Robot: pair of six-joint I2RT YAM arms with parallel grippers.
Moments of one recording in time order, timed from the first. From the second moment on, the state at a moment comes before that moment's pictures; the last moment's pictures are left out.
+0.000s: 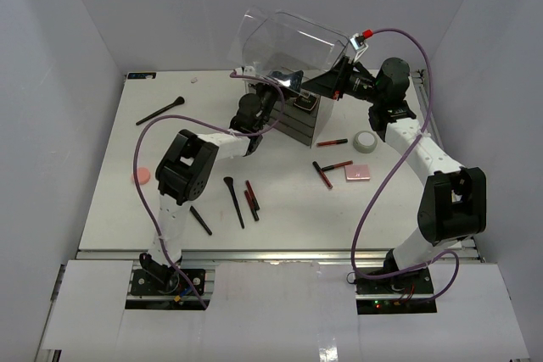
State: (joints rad) left arm -0.57 2.19 1.43 1.09 -0.13 -0.56; right arm 0.24 1.60 1.26 0.52 -0.97 0.96
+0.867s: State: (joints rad) left arm -0.56 1.79 0.90 1.07 -0.06 -0.71; right arm 0.24 1.57 1.26 0.42 -0.97 0.88
